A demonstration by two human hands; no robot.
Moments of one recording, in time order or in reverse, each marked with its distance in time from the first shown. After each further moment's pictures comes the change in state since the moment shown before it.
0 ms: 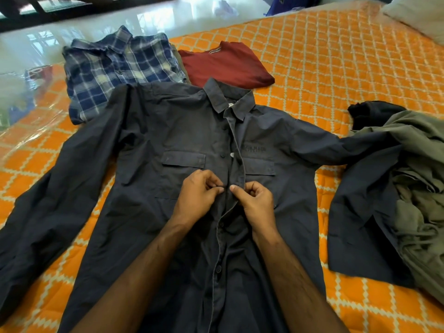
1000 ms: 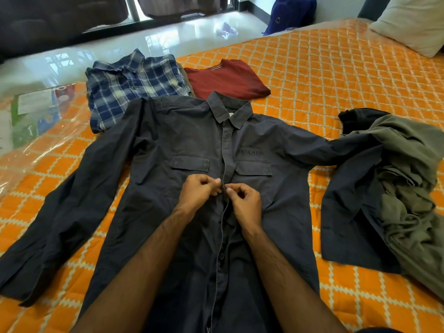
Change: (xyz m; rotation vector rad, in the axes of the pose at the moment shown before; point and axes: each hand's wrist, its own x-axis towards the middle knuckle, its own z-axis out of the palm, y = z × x) left_hand -0.007 0.007 -0.010 -0.349 -0.082 -0.319; right_hand -0.017 0.004 0.017 -0.083 0.020 -0.108
